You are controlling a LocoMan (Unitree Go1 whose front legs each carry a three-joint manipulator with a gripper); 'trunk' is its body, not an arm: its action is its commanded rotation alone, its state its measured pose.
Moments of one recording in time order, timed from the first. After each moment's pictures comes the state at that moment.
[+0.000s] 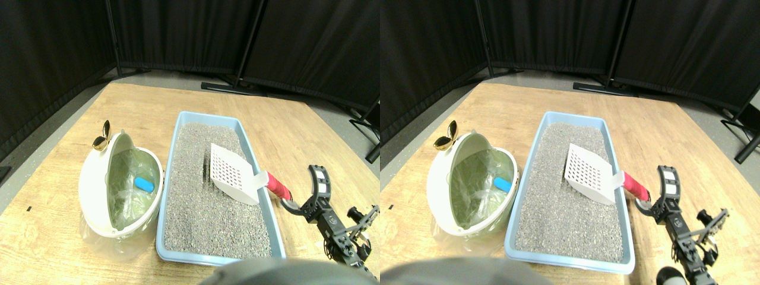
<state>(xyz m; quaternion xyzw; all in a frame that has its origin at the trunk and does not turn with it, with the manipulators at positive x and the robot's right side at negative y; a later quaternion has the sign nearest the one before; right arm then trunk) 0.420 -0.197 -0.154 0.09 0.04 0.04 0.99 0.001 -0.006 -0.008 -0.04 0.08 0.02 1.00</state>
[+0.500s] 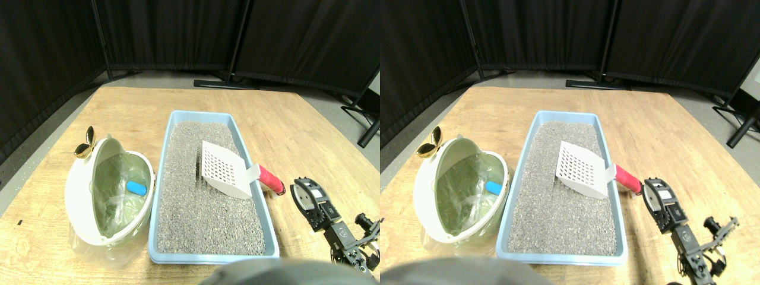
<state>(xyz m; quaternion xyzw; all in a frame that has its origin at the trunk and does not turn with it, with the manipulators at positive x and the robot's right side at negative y) 0.397 -0.209 -0.153 0.06 0.00 0.06 1.00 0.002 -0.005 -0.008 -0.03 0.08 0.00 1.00</state>
